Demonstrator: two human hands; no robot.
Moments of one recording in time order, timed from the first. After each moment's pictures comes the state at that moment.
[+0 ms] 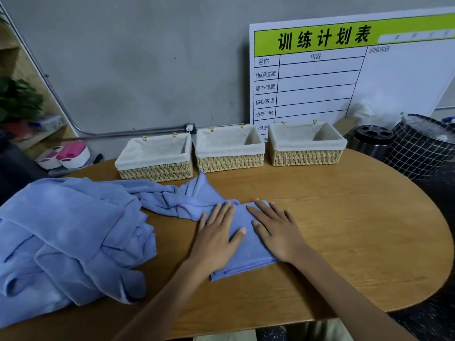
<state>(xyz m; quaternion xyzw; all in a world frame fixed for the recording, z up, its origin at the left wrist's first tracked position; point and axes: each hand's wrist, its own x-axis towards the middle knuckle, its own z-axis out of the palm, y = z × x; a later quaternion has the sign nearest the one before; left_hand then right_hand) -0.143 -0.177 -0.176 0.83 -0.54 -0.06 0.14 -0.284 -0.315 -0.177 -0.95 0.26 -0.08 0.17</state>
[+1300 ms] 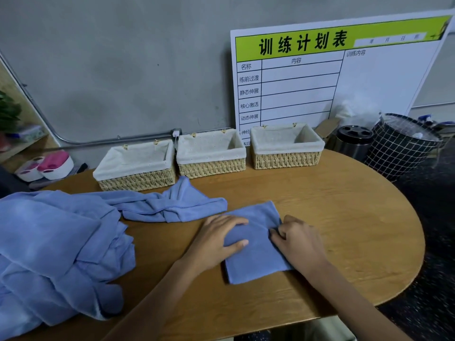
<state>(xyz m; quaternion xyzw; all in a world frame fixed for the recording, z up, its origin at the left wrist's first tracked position) -0.153 -0.205 -0.172 0.70 -0.66 -0.06 0.27 -0.349 -0.335 -0.167 -0.90 0.39 -0.17 0.11</state>
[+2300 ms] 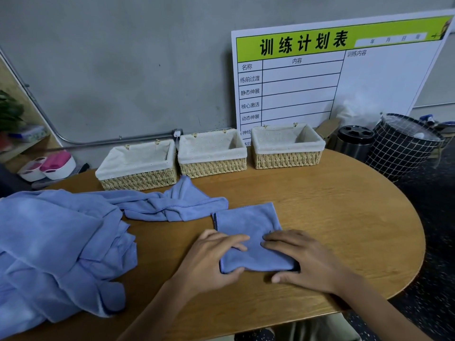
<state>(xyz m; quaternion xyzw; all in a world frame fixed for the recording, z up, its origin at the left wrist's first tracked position) -0.170 -0.163 -0.174 0.66 -0.70 0.00 0.28 -0.390 -0.345 -0.187 -0.97 0.05 -0.22 0.10</state>
